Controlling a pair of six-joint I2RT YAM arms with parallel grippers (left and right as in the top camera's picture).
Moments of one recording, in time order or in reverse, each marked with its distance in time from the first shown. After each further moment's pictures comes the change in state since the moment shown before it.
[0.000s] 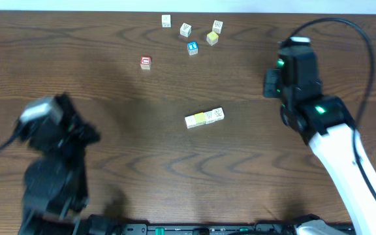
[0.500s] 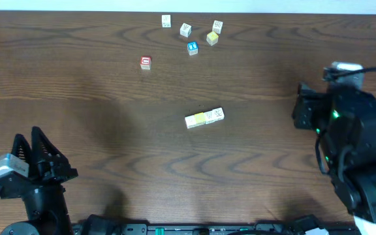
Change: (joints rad) left arm 0.000 -0.236 0.002 -0.110 -0.099 0.023; right arm -0.004 -0.376 0.005 -0.164 0.005 -0.021
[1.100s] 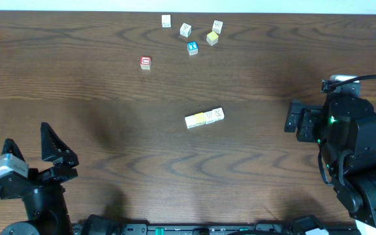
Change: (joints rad) left arm 0.000 0.000 0.000 0.000 -0.004 -0.002; right arm 0.000 -0.009 0.001 -0.154 0.018 -0.003
